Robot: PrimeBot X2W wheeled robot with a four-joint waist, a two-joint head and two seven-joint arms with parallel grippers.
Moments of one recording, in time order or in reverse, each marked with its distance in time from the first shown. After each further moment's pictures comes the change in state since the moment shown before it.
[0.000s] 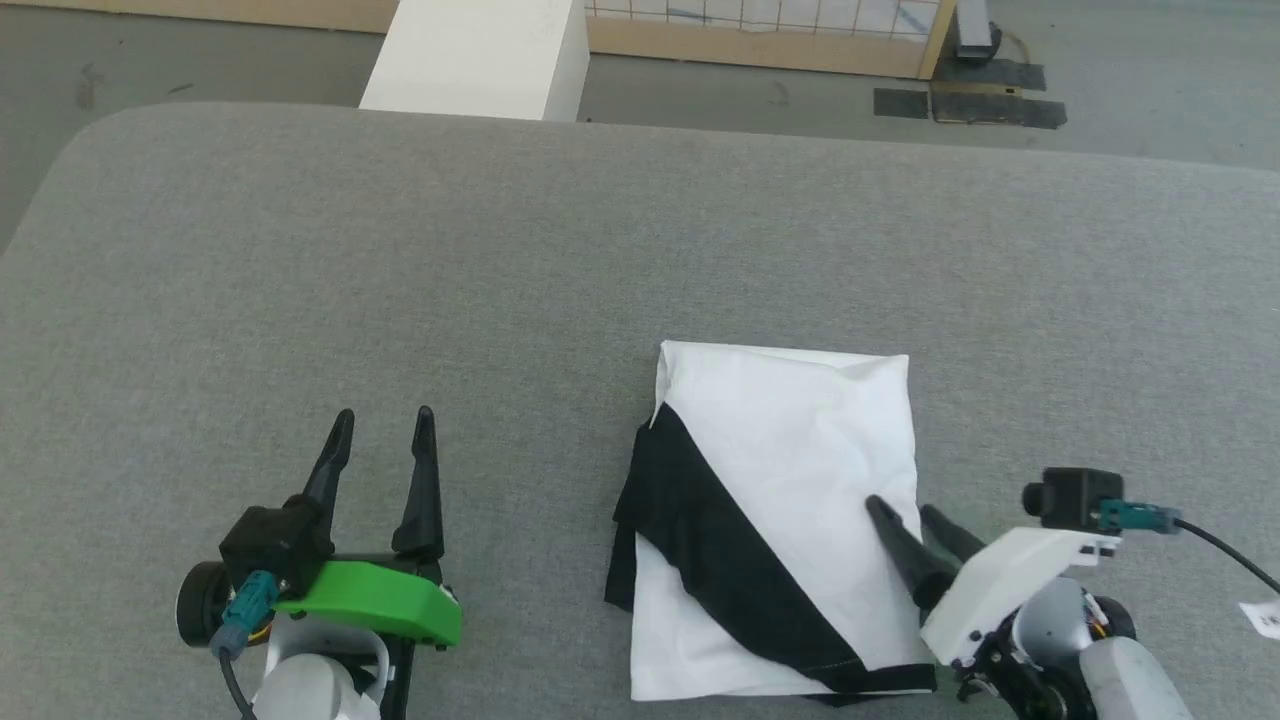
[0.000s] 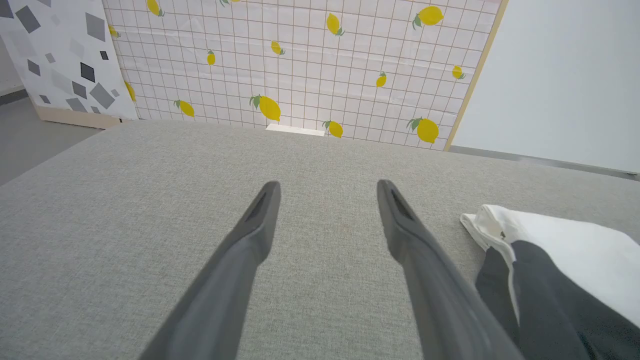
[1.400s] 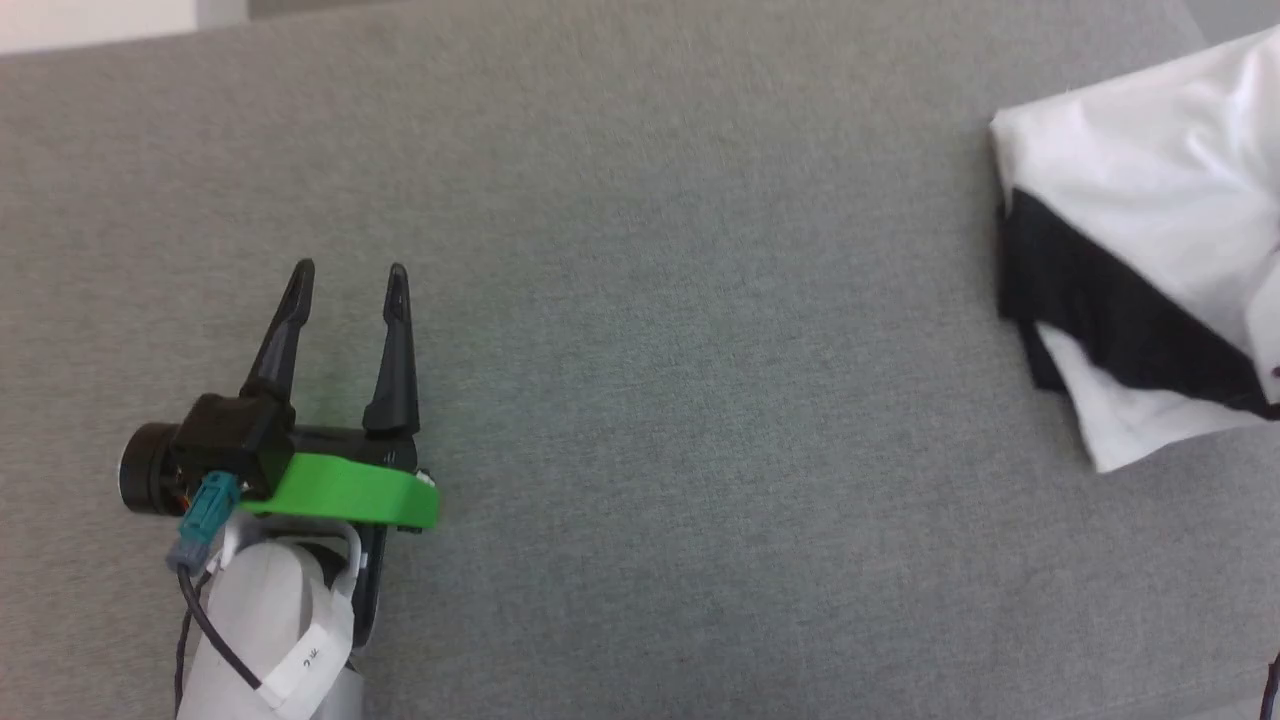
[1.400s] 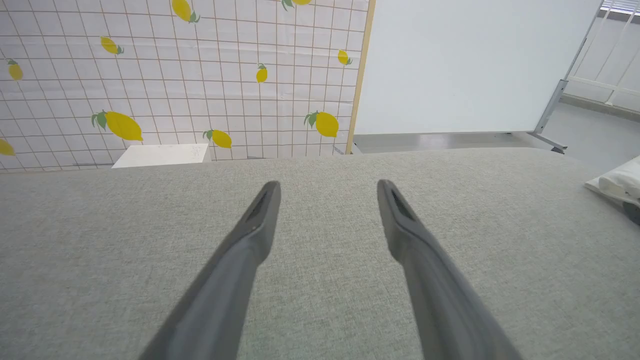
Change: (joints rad) left arm -0.157 0.042 -0.007 -0.090 0.049 -0.004 -0.001; right arm -0.443 -0.426 -0.074 0.073 -0.716 0.001 0.117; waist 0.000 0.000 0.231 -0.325
